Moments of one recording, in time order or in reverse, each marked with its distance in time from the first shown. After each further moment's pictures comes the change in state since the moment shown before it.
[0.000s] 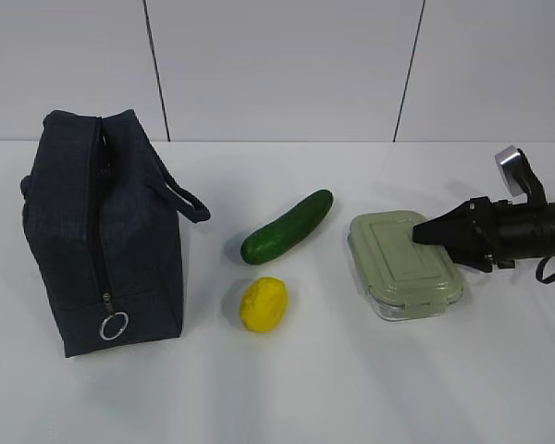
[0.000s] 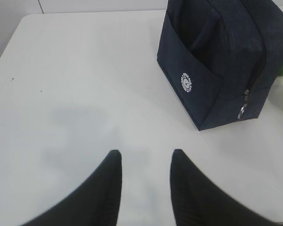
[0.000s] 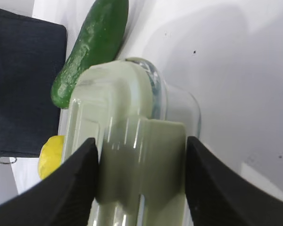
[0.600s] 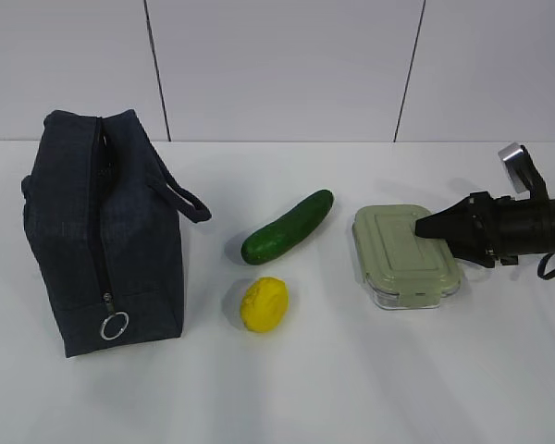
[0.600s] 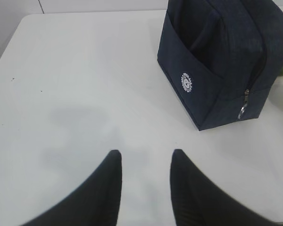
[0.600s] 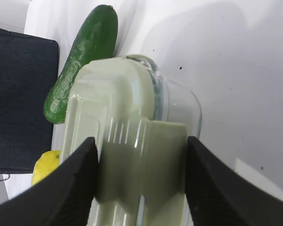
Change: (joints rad) left arm 0.000 0.000 0.000 0.000 0.000 0.000; right arm 0.000 -0.006 0.000 0.022 -0.042 0.008
